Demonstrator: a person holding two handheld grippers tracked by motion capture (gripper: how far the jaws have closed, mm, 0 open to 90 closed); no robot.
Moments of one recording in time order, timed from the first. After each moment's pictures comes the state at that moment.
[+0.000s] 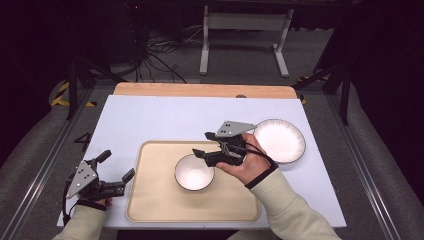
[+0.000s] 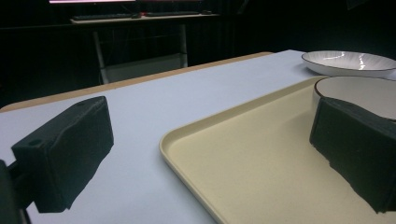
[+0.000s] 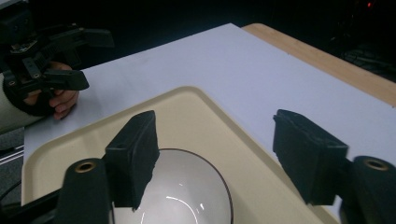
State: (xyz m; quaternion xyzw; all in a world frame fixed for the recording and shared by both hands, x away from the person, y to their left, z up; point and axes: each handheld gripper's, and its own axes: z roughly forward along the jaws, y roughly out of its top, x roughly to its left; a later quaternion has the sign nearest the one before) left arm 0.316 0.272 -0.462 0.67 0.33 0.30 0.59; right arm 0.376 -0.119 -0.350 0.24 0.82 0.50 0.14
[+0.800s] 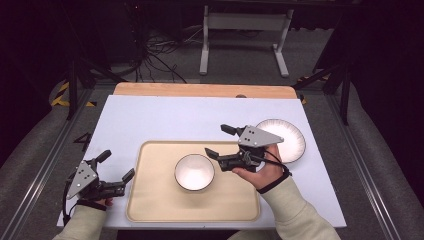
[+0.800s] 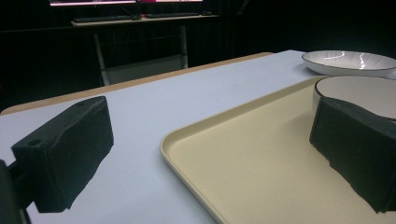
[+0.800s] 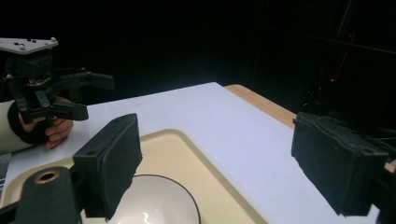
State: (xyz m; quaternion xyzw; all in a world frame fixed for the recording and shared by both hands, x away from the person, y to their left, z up) left arm 0.316 0.272 -0.462 0.68 0.32 0.30 0.59; right arm 0.360 -0.158 -0.347 0.20 0.76 0.59 0.21
